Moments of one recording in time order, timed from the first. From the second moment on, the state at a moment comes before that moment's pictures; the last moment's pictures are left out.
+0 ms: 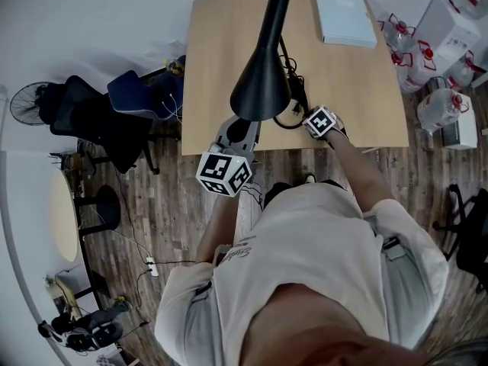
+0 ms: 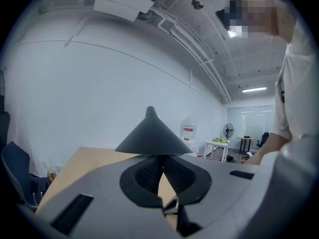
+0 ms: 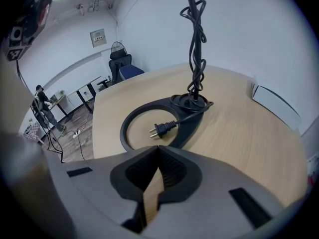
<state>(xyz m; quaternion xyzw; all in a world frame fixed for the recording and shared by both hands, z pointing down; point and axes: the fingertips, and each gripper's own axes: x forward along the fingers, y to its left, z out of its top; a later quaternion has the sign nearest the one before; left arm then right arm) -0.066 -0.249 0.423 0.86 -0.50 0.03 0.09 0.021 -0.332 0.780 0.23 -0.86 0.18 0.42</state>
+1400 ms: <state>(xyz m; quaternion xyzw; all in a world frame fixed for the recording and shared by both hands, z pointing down) -0.056 -0.273 0.265 0.89 -0.46 0.01 -0.03 0.020 -0.332 0.779 0.21 -0.85 0.20 0.43</state>
